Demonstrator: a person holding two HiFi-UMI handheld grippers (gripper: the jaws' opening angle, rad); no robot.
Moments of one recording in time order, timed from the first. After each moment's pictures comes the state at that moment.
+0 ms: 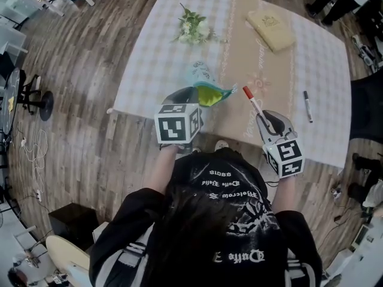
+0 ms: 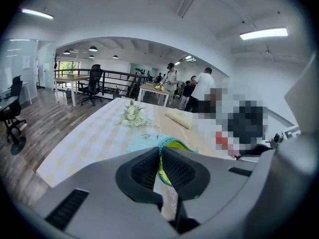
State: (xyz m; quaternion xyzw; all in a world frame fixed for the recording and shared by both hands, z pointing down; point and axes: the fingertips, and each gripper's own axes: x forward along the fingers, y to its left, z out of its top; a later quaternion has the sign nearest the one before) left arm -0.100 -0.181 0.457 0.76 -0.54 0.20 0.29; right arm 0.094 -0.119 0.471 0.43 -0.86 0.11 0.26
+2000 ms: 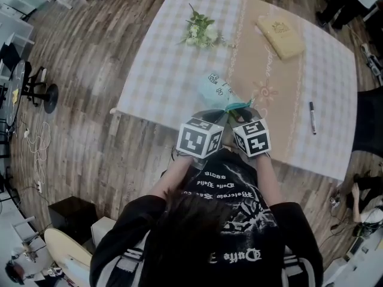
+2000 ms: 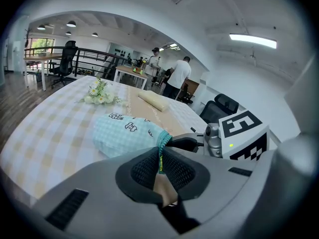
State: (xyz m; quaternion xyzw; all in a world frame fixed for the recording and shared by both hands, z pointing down) left arm -0.016 -0.153 0.505 0.82 -0.39 0.23 0.35; right arm -0.001 -0.178 0.560 0.37 -0.86 0.21 0.29
